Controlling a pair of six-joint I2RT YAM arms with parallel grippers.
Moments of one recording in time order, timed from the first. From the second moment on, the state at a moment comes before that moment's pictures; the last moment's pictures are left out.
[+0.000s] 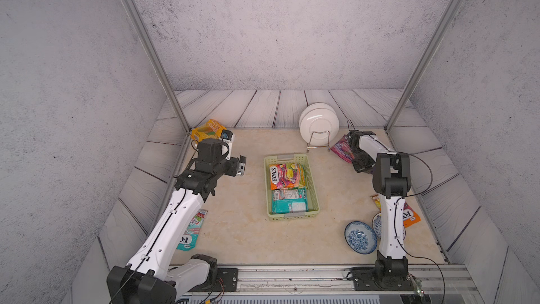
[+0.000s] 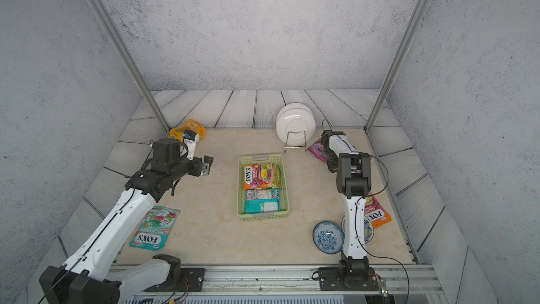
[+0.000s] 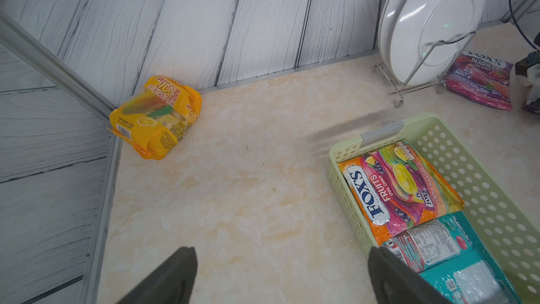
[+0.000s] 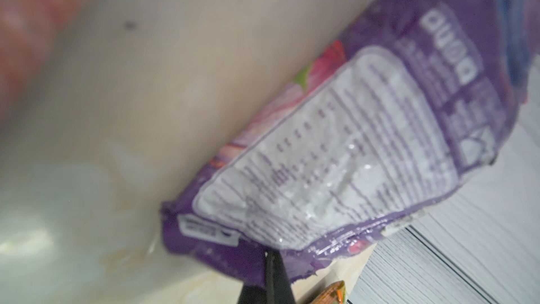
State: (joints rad) left arm -0.26 1.13 1.10 -0.55 -0.01 0.04; right arm 0.06 2.37 1.93 -1.20 0.51 0.00
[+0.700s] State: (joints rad) left arm -0.26 1.13 1.10 -0.55 -0.01 0.05; right arm 0.07 1.95 1.69 -1.18 0.13 0.13
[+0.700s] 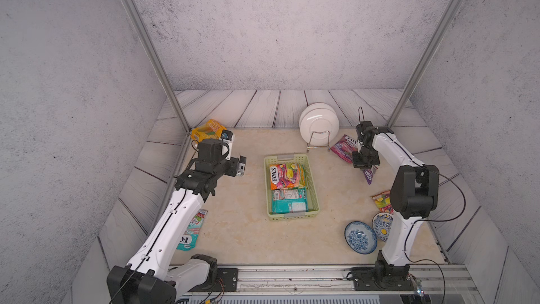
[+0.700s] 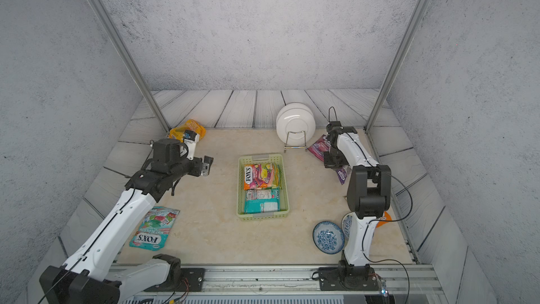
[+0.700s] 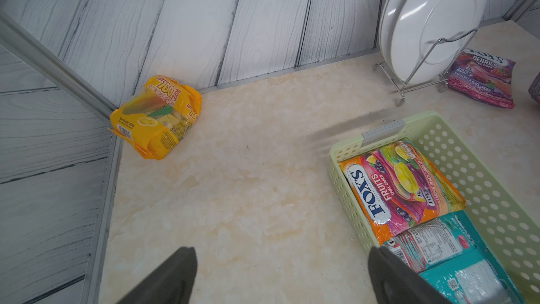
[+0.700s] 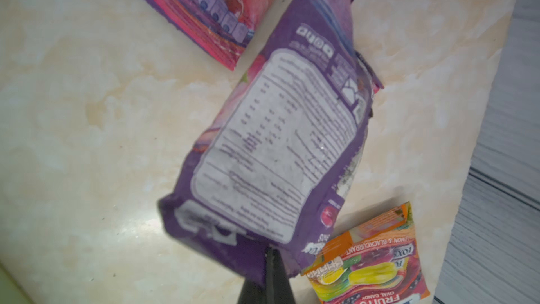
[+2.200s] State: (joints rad) left arm -0.23 1.17 1.06 -0.51 0.05 0.06; right arm 0.16 1.37 1.60 -1.31 -0.48 0.29
